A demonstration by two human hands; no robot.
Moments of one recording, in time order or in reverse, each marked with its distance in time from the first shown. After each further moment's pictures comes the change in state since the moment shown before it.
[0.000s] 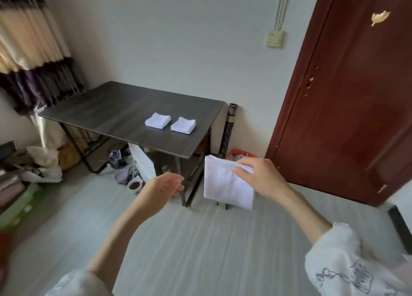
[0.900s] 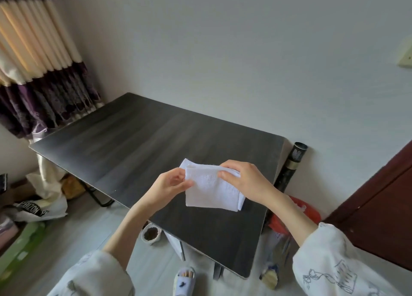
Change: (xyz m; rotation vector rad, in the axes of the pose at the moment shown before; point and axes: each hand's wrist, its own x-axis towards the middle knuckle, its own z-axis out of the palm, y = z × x) left_hand 0.479 -0.166 -0.192 -0.230 -0.036 -0.106; right_hand 0.552 -0.040 0.166 0.170 -0.285 -0.113
